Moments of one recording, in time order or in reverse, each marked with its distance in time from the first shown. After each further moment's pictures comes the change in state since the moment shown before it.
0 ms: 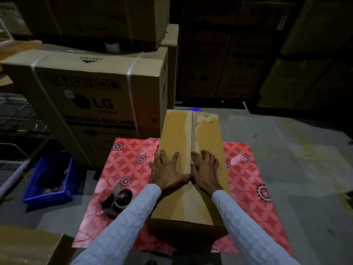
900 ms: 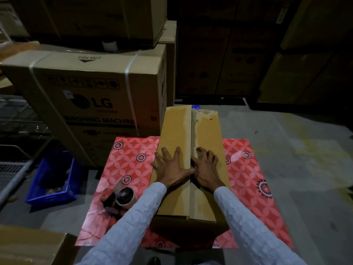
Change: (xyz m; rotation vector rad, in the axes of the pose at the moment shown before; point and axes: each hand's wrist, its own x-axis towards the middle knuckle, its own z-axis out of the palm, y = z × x) left_hand -0.003 0.020 0.007 -0.076 -0.004 -0.067; right_hand -0.009 0.008 -0.004 -0.120 -0.166 -0.145
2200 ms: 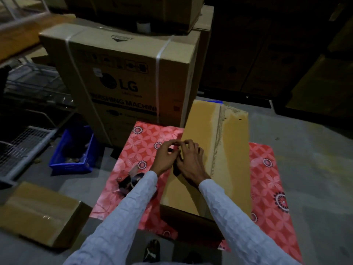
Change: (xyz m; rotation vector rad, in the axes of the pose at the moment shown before) left_hand 0.026 -0.083 -0.028 -0.714 0.251 0.132; right_hand 0.043 -0.110 0.015 0.198 0.061 -0.122
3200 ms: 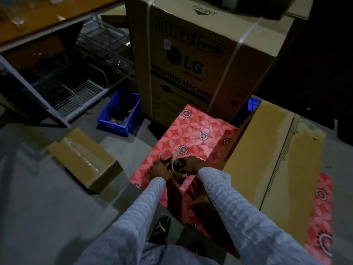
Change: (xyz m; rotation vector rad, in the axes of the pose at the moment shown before) left_hand -0.093 -0.164 -0.105 0.383 0.210 -0.934; right_hand 0.037 -0.107 0.147 -0.258 -1.001 -0.095
